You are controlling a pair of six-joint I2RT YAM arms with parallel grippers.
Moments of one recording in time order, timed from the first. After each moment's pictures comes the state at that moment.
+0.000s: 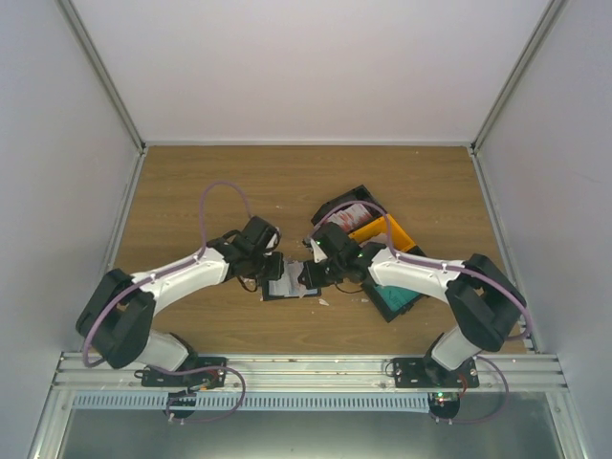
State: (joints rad) left arm -0.64 1.45 0.82 -0.45 0.15 -0.56; right arm 0.84 1.58 0.90 -0.28 -0.31 0.60
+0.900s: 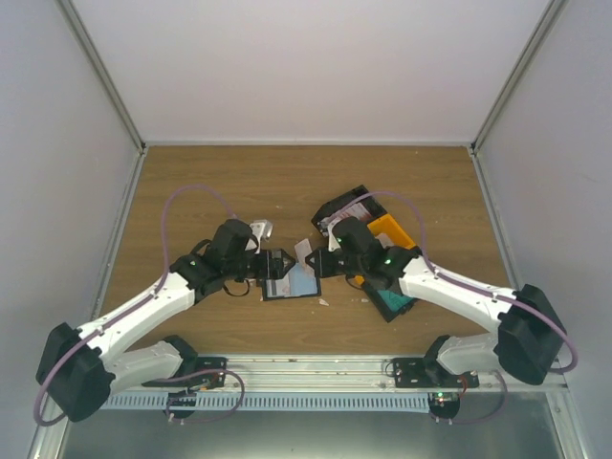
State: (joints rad) left arm -0.63 1.11 0.73 -0.39 0.23 -0.60; right arm 0.85 1.34 0.88 -0.27 -0.16 0.64
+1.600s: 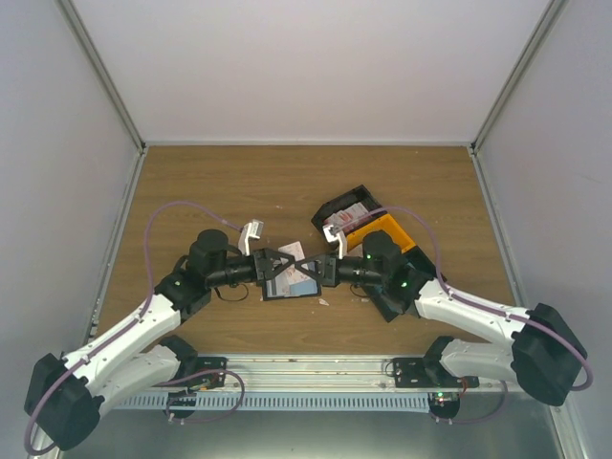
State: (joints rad) left arm -0.58 0.89 0.56 -0.05 0.54 -0.88; right arm 0.82 1.16 0.60 0.31 -0.50 0.81
